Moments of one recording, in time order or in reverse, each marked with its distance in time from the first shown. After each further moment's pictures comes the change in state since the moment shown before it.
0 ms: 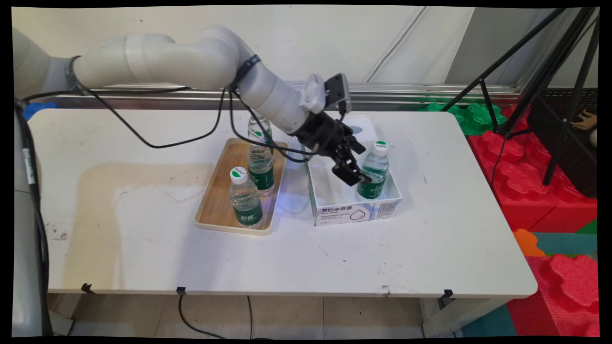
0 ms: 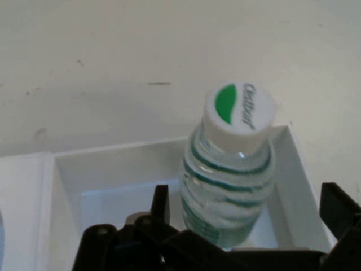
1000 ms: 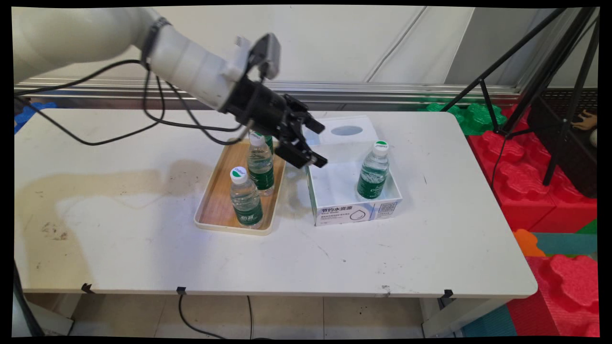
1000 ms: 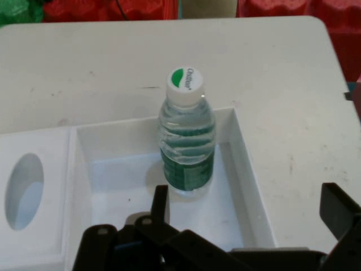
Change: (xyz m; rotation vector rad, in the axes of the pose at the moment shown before) arm -0.024 0.026 -0.131 0.007 0.073 0.003
